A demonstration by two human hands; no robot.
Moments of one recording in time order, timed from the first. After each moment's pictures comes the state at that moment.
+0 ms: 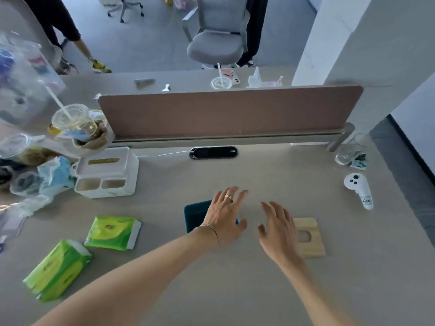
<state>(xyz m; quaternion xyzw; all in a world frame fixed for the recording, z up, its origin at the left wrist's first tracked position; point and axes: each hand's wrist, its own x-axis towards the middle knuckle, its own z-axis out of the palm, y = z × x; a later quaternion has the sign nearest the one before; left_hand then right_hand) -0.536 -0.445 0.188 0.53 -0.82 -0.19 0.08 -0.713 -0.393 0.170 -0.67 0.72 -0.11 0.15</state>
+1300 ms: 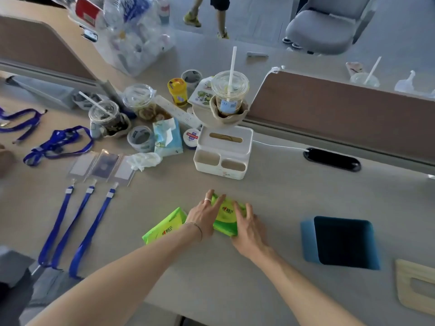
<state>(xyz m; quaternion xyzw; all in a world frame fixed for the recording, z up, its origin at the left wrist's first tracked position) -0.139 -0.404 0.126 0.69 -0.67 -0.27 -0.11 -0.307 -0.407 0.118 -0.79 0.56 0.09 0.25</state>
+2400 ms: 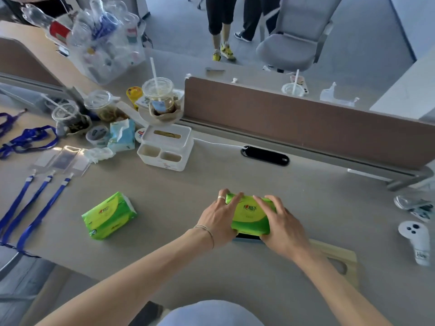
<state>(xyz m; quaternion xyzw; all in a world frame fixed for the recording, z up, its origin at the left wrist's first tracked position) -0.419 -0.393 0.222 0.67 -0.69 -0.27 0.06 -0.622 -0.425 0.228 -0.84 0.51 0.01 0.21</state>
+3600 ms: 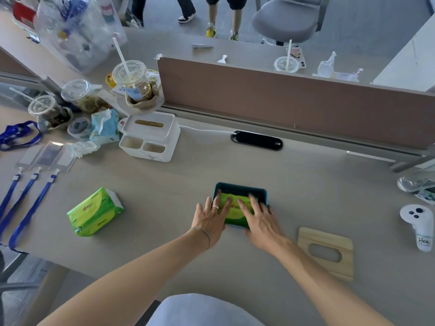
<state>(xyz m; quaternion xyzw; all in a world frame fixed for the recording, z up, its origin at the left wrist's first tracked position) -0.451 -0.399 0.147 0.64 -0.72 -0.14 -0.22 -0.630 -0.437 0.133 -0.85 0.47 0.14 0.19</state>
